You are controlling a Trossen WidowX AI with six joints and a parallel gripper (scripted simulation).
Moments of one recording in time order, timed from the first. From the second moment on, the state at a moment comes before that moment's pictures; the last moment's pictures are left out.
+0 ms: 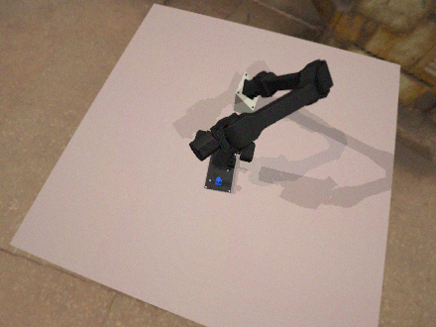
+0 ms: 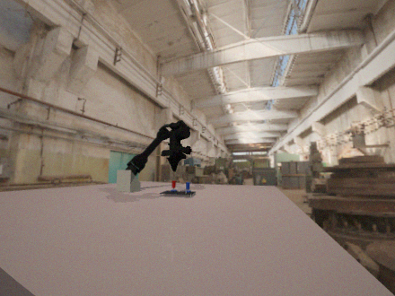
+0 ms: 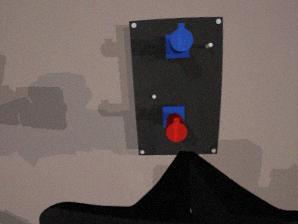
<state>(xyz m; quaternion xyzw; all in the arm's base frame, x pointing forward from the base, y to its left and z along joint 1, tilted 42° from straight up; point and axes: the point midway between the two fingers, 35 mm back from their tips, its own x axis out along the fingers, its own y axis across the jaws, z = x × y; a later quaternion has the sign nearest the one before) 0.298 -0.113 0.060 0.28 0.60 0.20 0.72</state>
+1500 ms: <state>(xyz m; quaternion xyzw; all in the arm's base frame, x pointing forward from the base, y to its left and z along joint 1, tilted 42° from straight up) 0.303 -0.084 0.029 0.28 0.61 0.21 0.71</state>
